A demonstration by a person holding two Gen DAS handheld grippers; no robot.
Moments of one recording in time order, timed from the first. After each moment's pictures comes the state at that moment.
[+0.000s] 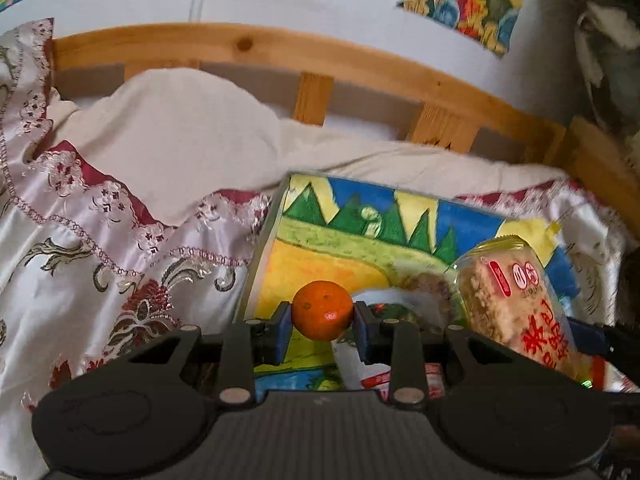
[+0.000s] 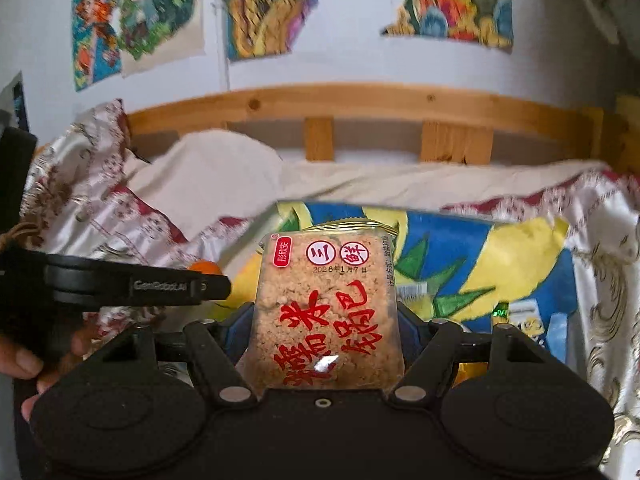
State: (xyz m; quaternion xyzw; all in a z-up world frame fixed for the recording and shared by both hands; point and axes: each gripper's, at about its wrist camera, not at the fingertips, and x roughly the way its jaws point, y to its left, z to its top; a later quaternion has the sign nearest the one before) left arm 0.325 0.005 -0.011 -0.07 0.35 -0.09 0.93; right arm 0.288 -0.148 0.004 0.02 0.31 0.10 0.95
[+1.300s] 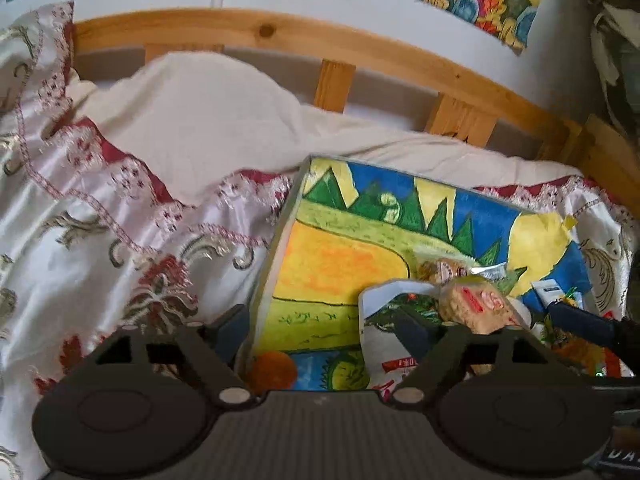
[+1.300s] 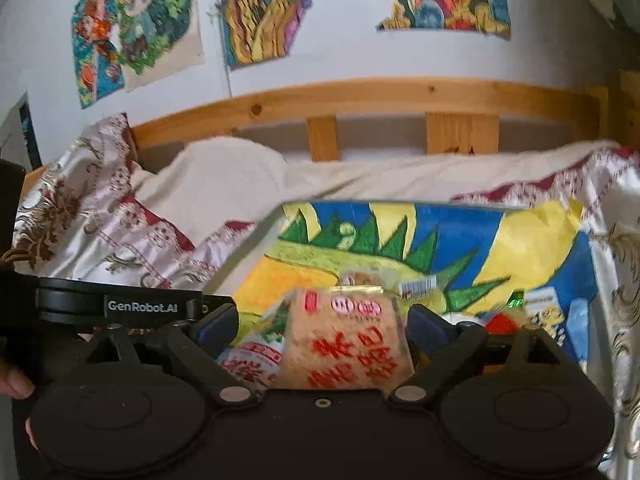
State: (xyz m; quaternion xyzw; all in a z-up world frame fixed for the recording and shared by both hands) left arm 0.316 0.018 -0.012 -0.08 0.36 -0.07 0.93; right arm 0.285 -0.158 -0.002 0.05 0.29 0.13 0.95
